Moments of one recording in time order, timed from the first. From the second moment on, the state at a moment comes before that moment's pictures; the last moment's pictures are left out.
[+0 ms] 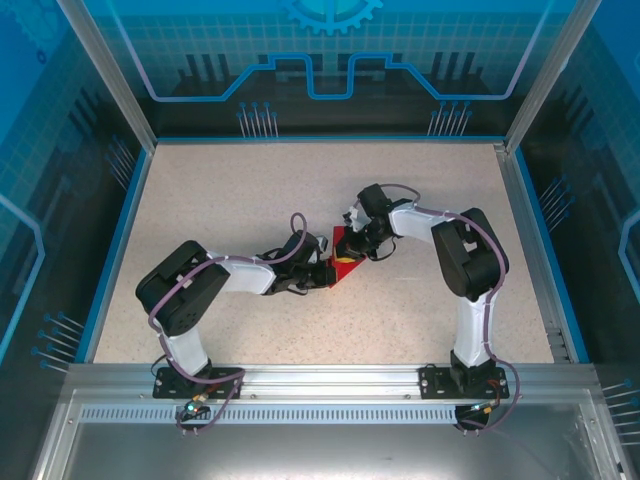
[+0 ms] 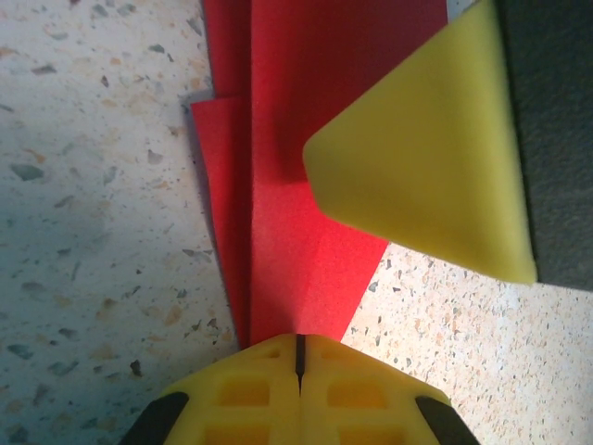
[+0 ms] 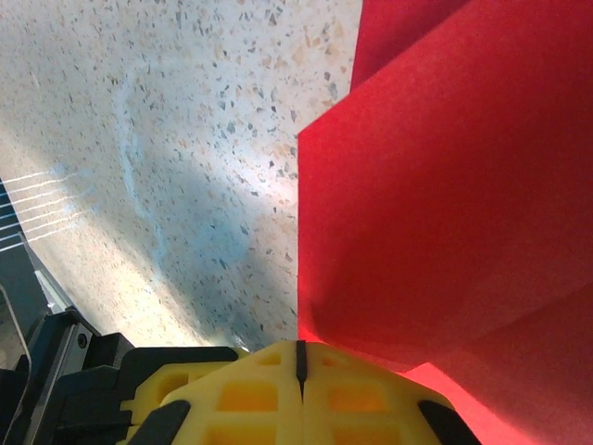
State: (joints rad) left arm -0.68 1.78 0.76 0.17 0.28 -0.80; right arm 0.45 2.01 1.27 -0.54 -0.68 0.49
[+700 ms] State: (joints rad) left arm -0.68 1.78 0.76 0.17 0.28 -0.80; right arm 0.39 2.09 1.32 -0.58 -0.65 0.46
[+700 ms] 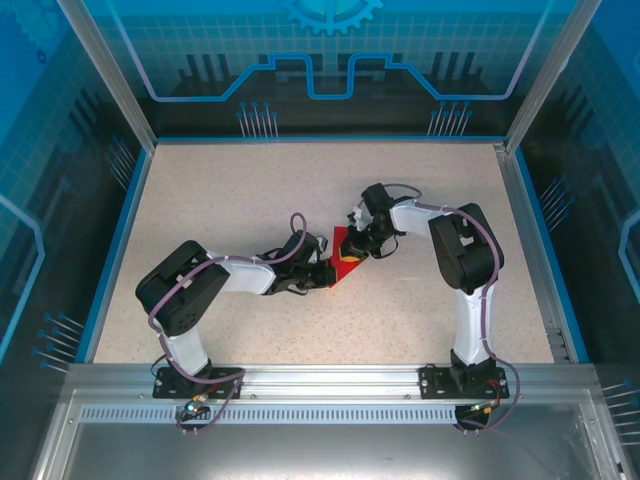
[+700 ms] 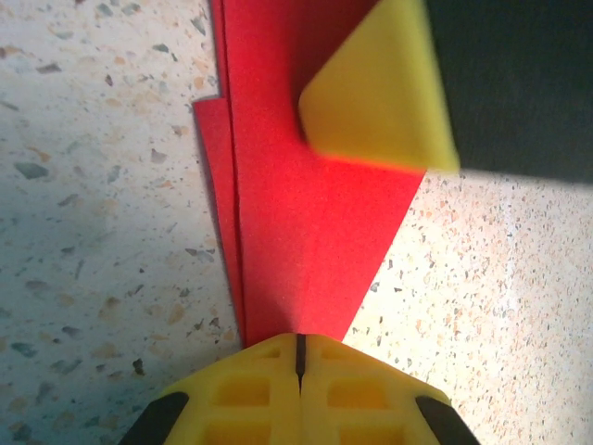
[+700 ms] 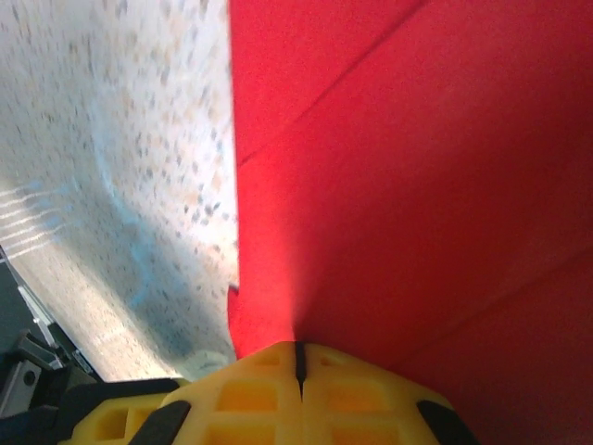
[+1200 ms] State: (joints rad) left arm -0.68 1.78 0.76 0.17 0.28 -0.80; right arm 0.29 2.15 1.40 -0.56 -0.69 0.49
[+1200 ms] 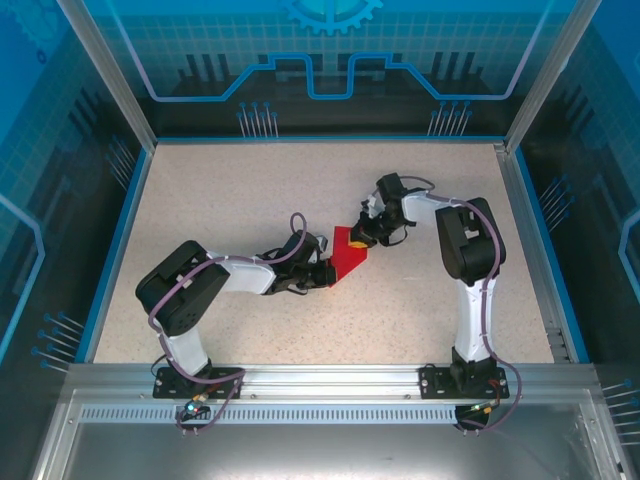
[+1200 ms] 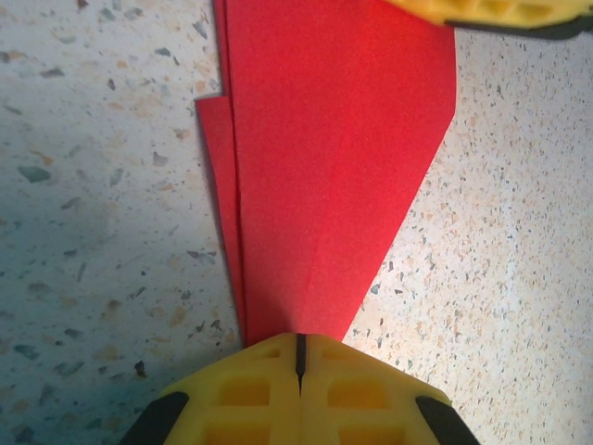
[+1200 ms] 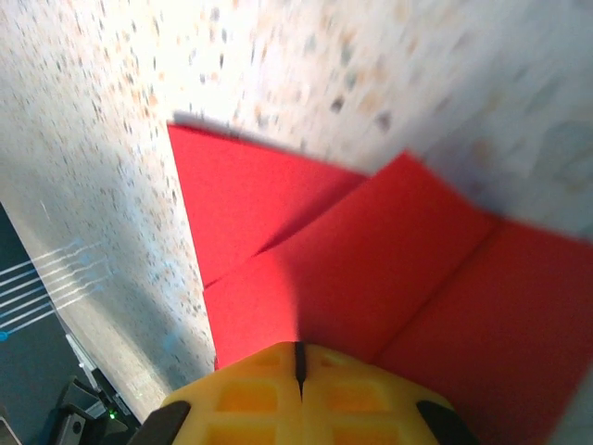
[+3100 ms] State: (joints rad) left arm -0.48 1.70 0.94 -0.10 0.24 -0.90; right arm 0.34 1.99 1.22 -0.35 -0.59 0.66
